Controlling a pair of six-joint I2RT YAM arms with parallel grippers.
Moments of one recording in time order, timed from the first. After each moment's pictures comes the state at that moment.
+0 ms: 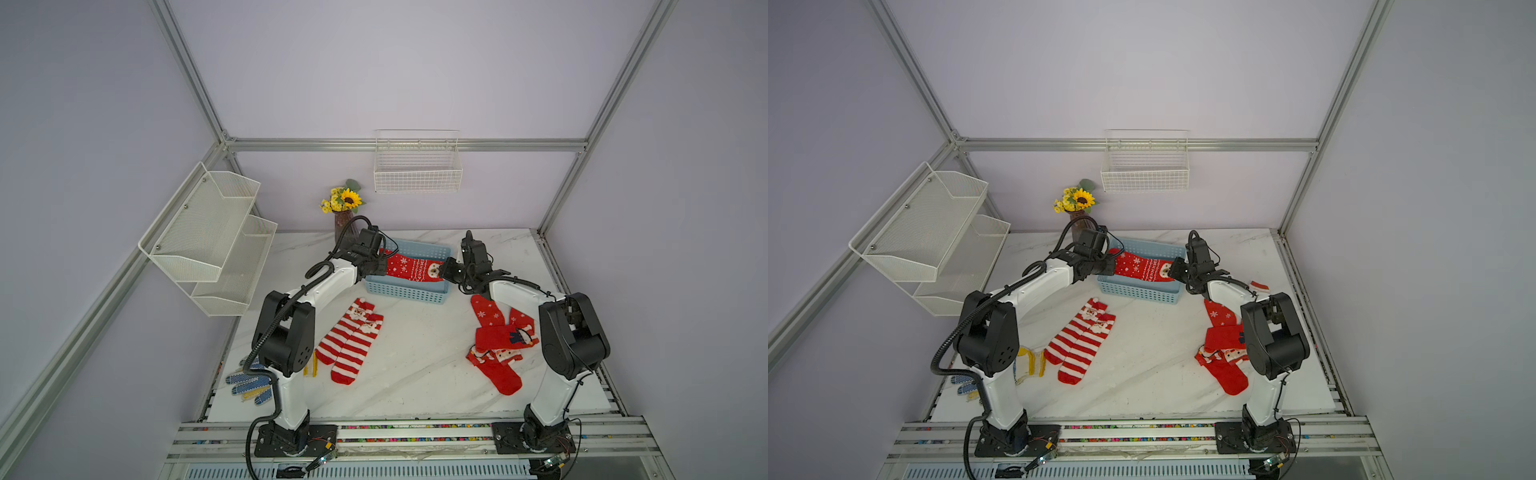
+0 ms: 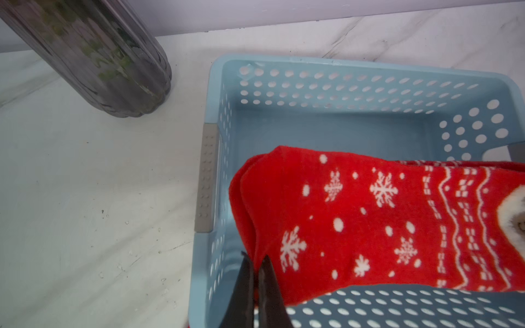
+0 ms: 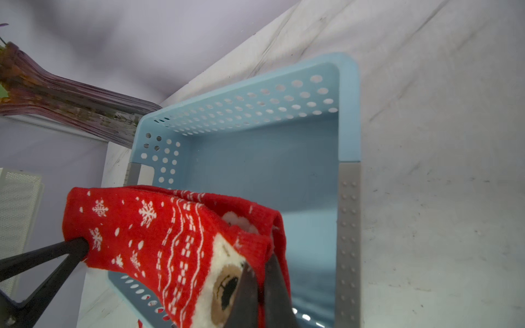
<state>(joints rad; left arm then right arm) -0.41 1.92 1.55 -0.46 -0.15 -0.24 0.31 1.84 1.21 -0.01 -0.14 0.69</state>
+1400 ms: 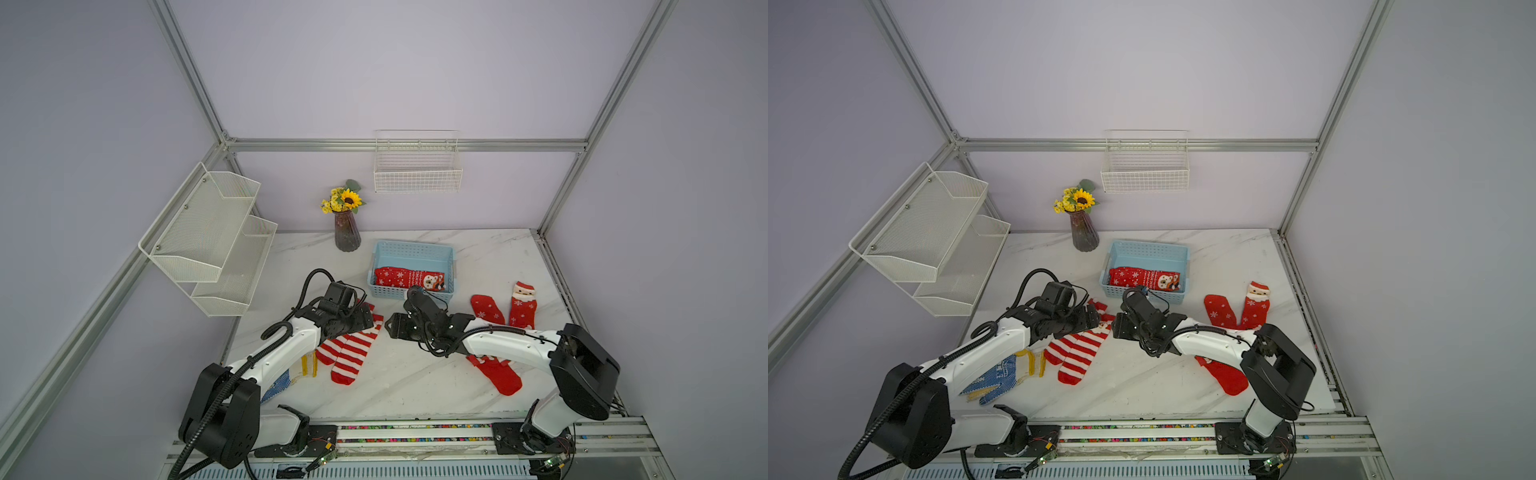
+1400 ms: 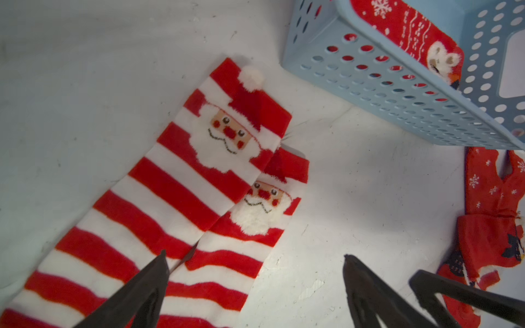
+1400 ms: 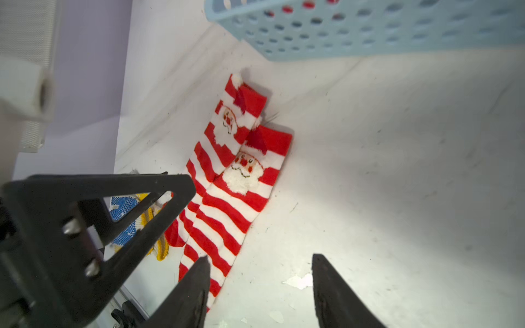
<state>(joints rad) -0.40 1.30 0.80 -0.50 0.03 -0.66 0.91 1.68 1.04 -0.13 0.04 0.96</state>
